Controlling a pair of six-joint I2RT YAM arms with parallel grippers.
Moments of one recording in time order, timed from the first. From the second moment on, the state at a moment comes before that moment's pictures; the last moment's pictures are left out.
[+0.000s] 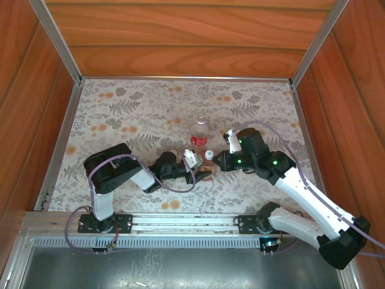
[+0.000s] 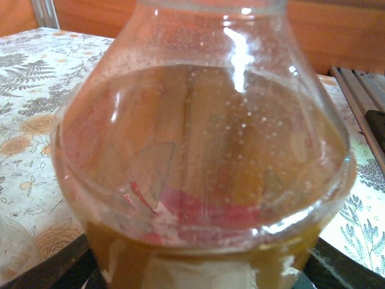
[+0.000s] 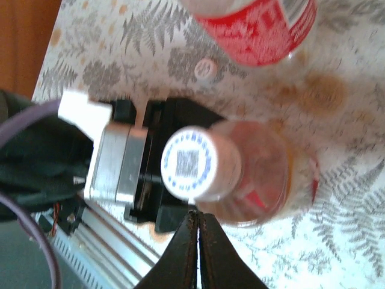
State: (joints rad) left arm -0.96 1.89 0.51 1.16 0.38 -0.02; right arm 0.69 0.92 0.84 -0.74 -0.32 0.46
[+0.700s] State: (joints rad) left arm -0.96 1.89 0.51 1.16 0.38 -0.02; right arm 0.62 1.09 0.93 -0.65 -0.36 0.45
